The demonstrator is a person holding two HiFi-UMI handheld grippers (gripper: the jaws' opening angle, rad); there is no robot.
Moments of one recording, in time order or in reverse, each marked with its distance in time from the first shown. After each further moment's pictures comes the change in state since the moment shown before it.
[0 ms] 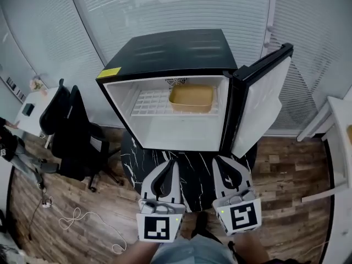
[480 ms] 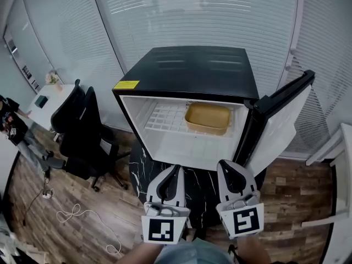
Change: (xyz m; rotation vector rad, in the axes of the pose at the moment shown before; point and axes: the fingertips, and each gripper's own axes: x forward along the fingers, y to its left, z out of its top) left arm 0.038 0.031 -0.001 0.005 0.006 0.112; right arm 0.058 -0.014 0.019 -0.070 -0.044 0.103
